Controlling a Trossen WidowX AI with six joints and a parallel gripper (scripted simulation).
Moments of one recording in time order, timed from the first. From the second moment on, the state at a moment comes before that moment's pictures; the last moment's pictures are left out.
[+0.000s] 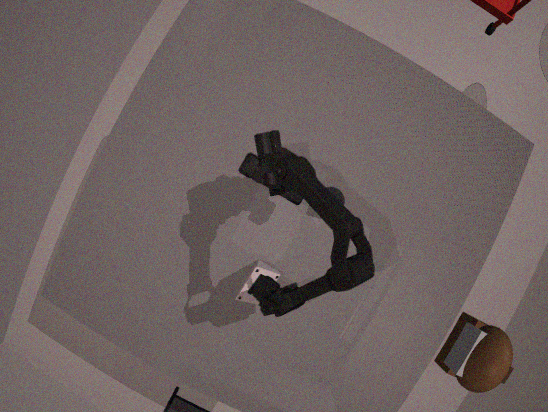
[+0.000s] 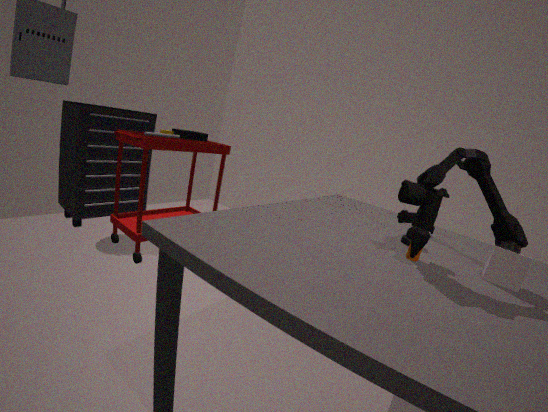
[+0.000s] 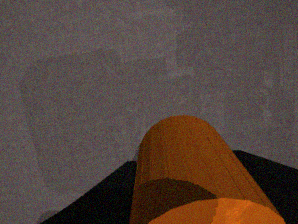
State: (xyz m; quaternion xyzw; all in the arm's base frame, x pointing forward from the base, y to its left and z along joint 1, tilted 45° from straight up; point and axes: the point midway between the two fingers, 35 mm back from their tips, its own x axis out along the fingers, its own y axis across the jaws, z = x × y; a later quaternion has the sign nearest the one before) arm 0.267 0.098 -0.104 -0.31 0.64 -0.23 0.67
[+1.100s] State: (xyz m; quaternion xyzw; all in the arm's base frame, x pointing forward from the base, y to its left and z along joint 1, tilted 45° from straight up) arm 0.269 0.157 -0.053 -0.32 0.64 -0.22 0.66
